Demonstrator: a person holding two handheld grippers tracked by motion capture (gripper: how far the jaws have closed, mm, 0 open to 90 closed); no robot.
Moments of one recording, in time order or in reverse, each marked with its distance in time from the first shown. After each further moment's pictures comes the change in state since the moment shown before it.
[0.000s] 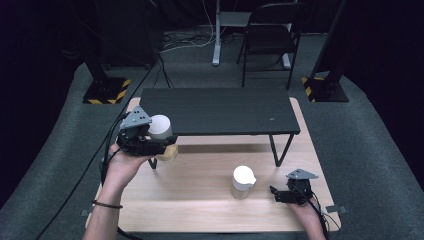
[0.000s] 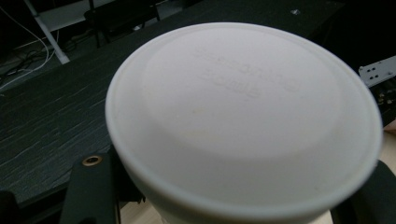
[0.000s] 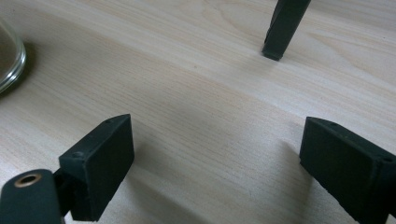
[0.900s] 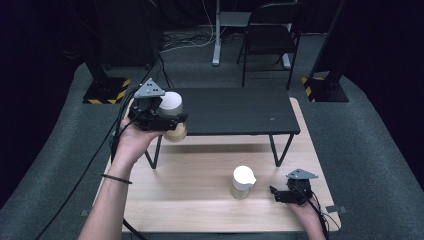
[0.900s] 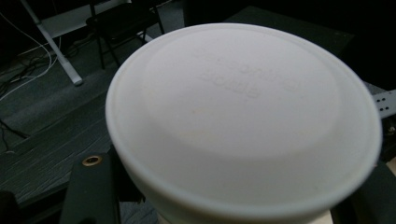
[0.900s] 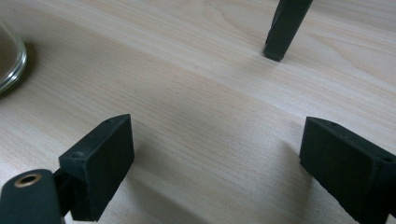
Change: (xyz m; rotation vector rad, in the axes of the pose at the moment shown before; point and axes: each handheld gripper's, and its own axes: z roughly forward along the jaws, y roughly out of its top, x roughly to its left) left arm 0.008 0.060 0.026 0.016 0.009 0.013; right arm 0.000 0.000 0.000 -0.001 0.002 -0.003
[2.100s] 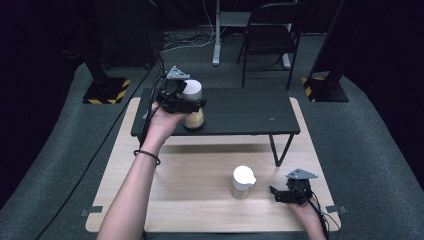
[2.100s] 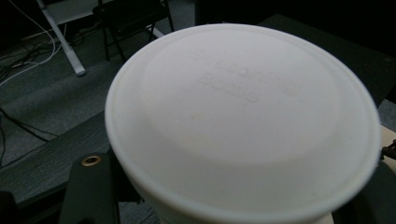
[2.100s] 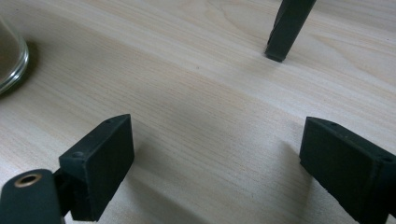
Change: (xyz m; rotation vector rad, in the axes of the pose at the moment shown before) left arm 0.001 0.028 0.066 0.026 0.039 -0.061; right arm -0.001 0.000 0.000 0.000 0.005 -0.004
